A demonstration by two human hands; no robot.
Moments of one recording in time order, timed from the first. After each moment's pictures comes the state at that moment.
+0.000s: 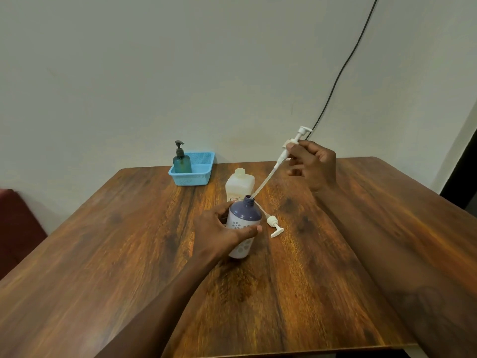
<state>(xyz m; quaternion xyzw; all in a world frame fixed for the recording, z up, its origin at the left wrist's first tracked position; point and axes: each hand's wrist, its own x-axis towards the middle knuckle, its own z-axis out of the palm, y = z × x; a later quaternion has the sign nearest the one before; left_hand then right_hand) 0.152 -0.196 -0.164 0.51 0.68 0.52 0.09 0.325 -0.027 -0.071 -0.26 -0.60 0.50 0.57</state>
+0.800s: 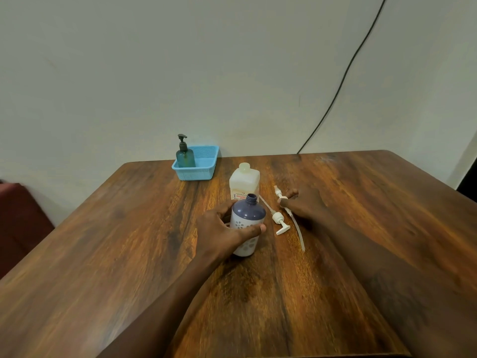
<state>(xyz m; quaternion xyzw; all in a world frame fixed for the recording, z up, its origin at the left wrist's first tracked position) 0.145 -0.188 -0.181 0.51 0.66 0.54 0.10 0.306 0.017 -0.175 -0.51 -0.76 0.31 0.25</state>
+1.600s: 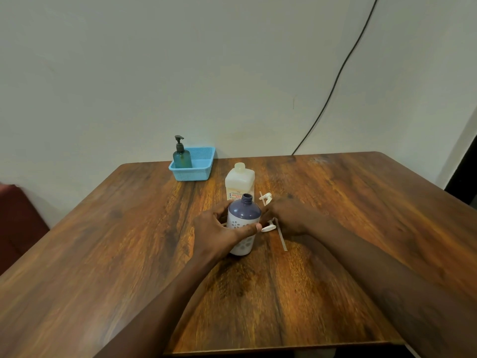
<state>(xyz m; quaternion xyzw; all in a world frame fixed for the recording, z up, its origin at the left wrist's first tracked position) 0.149 -0.192 -0.185 0.50 0.66 0.55 0.09 0.312 -0.014 -0.165 -0.19 -0.98 -0.02 0.01</state>
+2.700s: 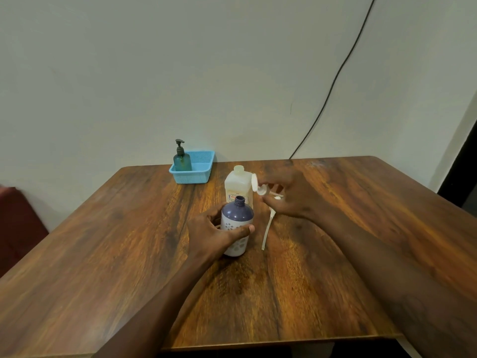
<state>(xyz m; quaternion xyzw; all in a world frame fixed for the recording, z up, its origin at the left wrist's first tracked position) 0.150 -0.210 -0.176 0.48 0.67 0.55 0.10 0.326 -0.041 -0.110 -0.13 -0.91 0.10 0.37</state>
